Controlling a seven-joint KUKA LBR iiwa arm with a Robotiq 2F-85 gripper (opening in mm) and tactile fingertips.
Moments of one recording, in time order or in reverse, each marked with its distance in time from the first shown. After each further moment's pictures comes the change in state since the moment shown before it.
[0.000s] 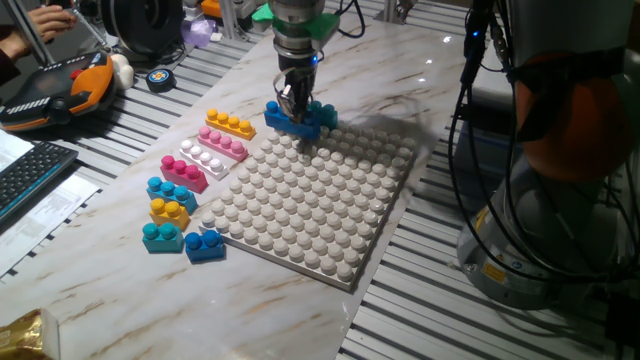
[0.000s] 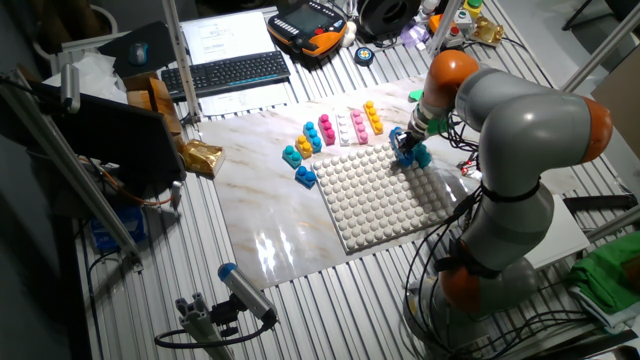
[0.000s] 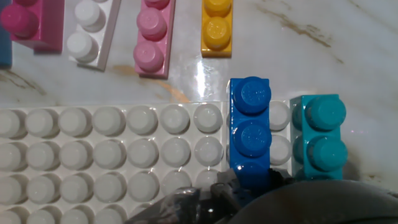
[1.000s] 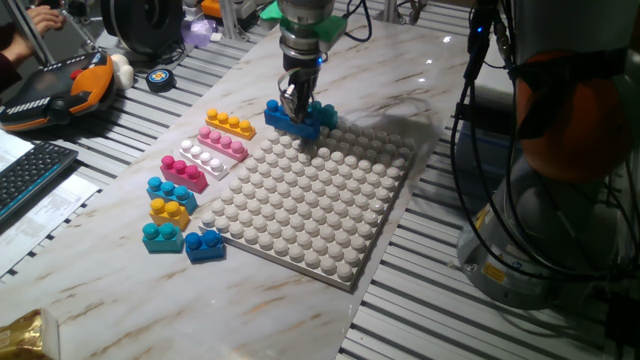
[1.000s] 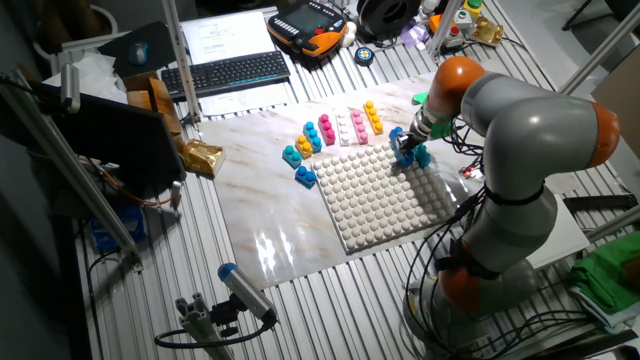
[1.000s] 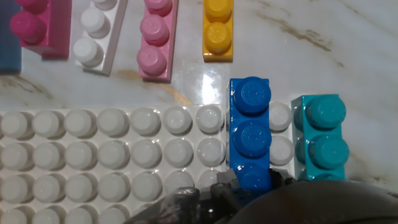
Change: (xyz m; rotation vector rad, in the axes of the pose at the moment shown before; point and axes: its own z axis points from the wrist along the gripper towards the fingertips) arm 0.006 0.005 -0.003 -0.022 -0.041 -0.001
